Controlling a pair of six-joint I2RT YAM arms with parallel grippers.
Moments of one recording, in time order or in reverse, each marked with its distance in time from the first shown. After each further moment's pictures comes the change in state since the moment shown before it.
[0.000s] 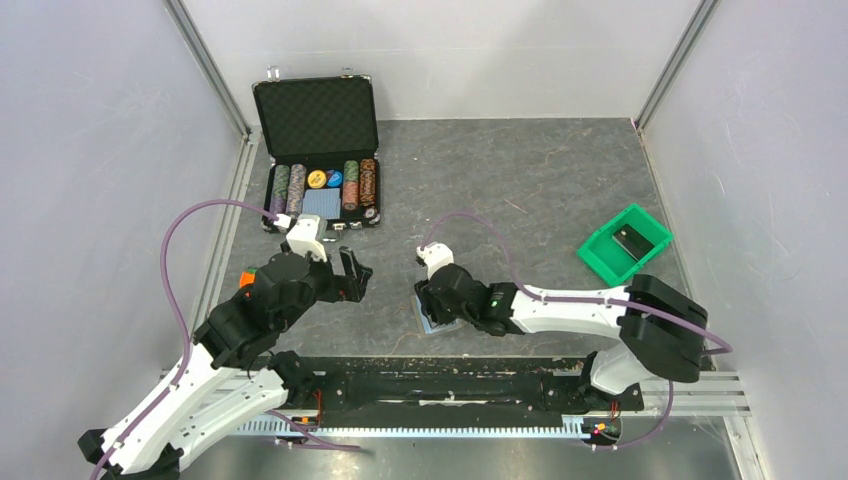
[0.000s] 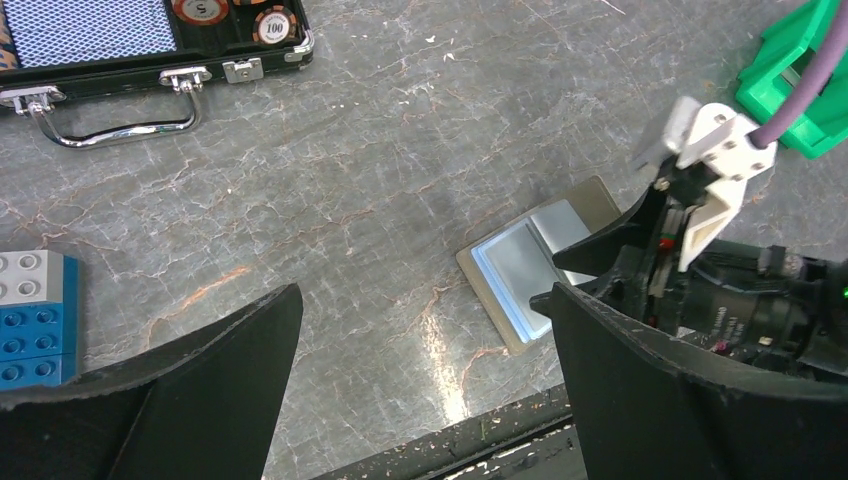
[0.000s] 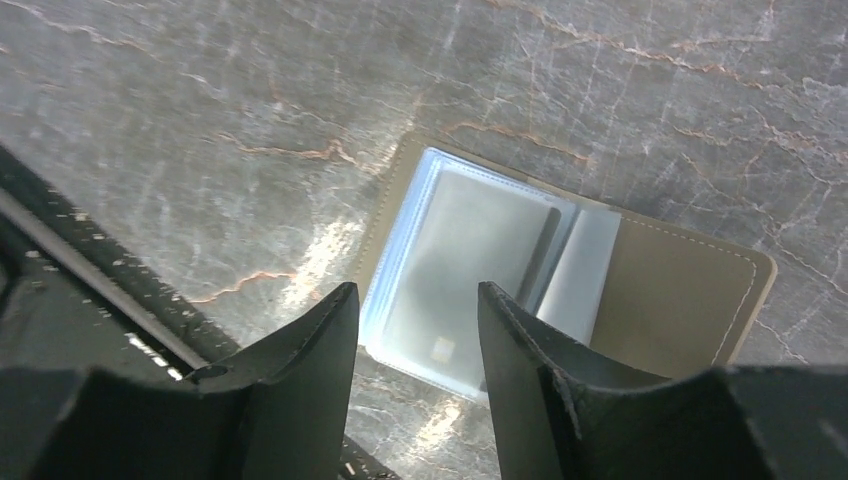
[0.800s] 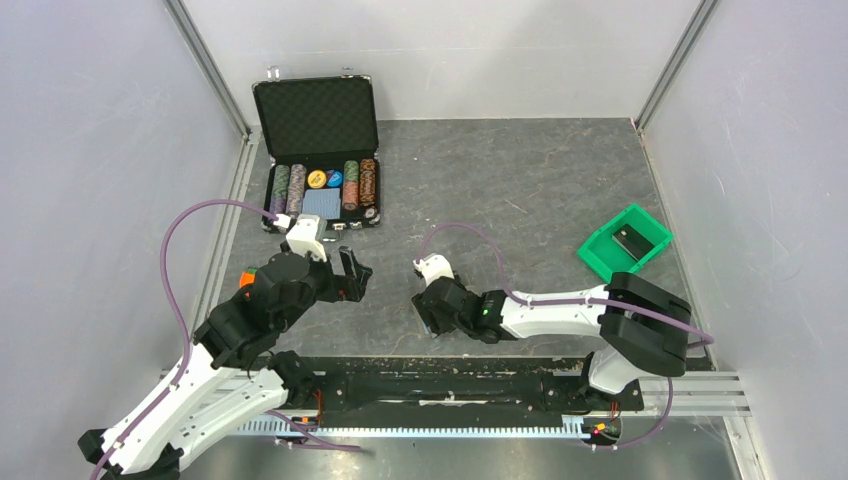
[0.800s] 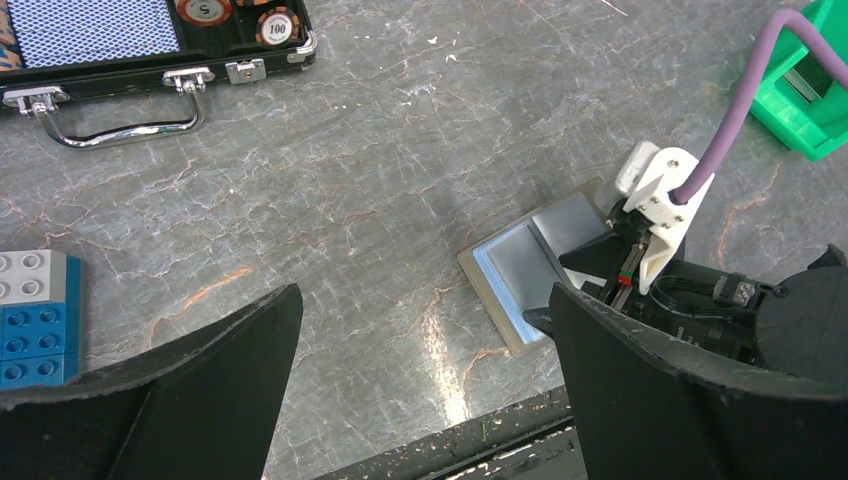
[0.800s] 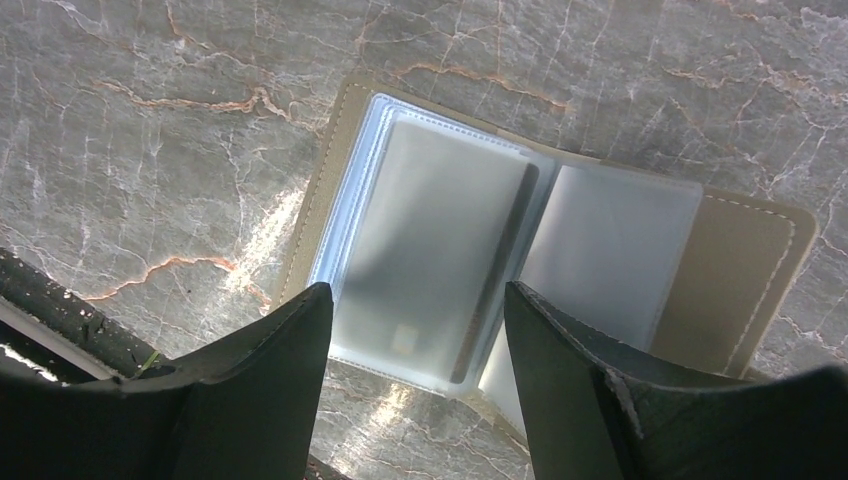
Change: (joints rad) left arm 0.000 0.000 0.000 0.000 -0.005 0.000; right arm 0.050 0.092 -0.002 -0.043 0.121 -0.003
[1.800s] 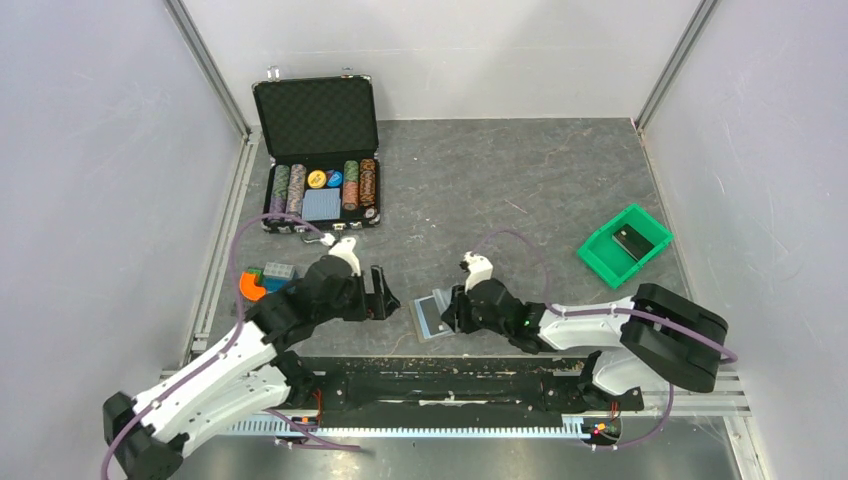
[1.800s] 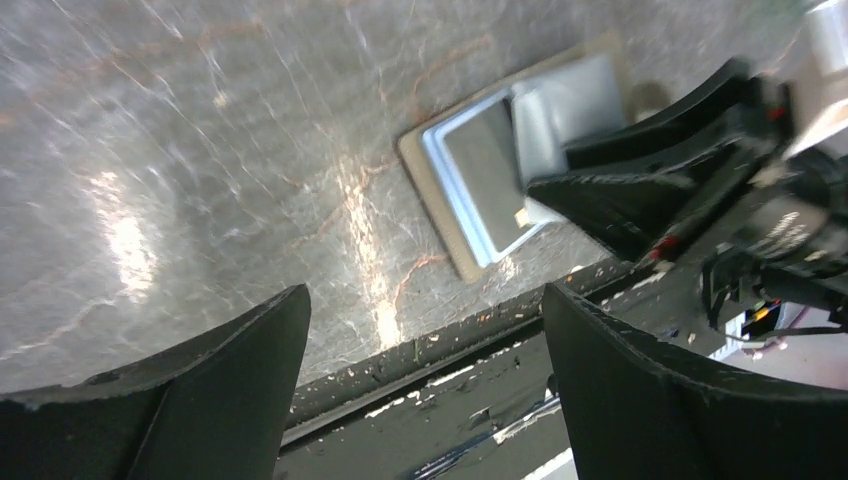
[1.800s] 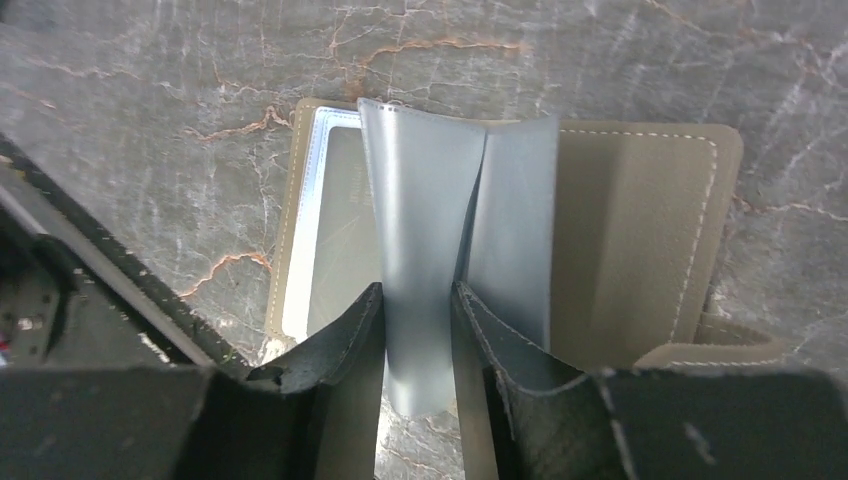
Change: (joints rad) left arm 0.000 0.122 -0.193 0.082 0.240 -0.222; right arm -0.105 -0.140 -0.326 0.407 -0.163 0.209
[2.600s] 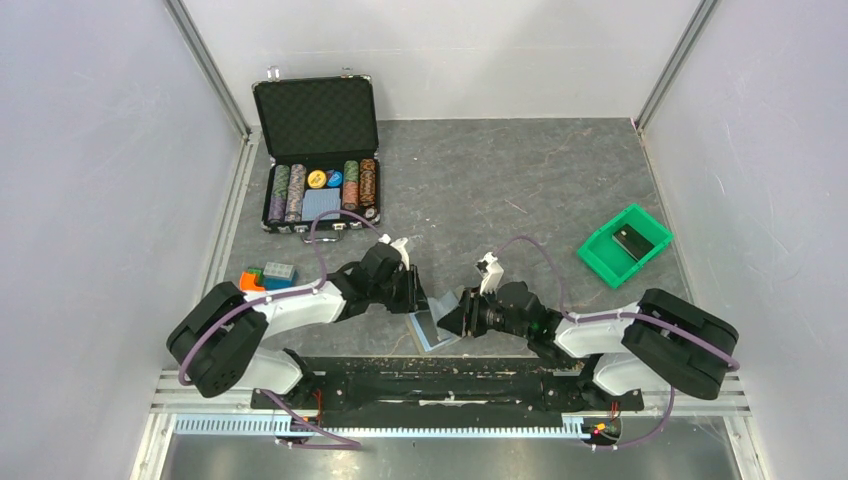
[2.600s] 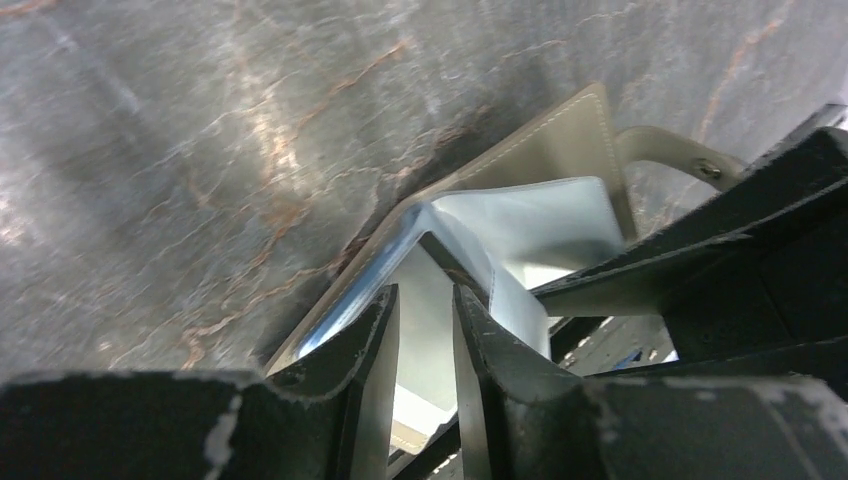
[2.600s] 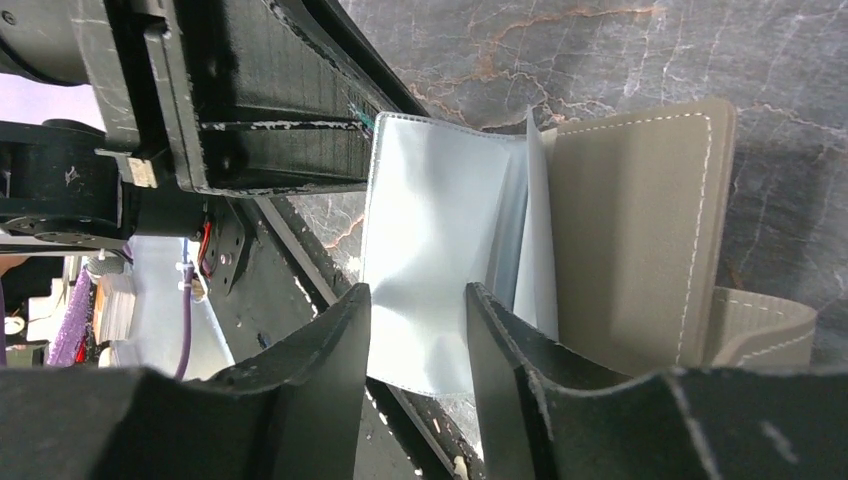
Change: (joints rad) left arm -0.002 0.684 -0.078 0.649 0.297 -0.082; right arm -0.121 -0.052 -0.224 0.427 -0.344 0.161
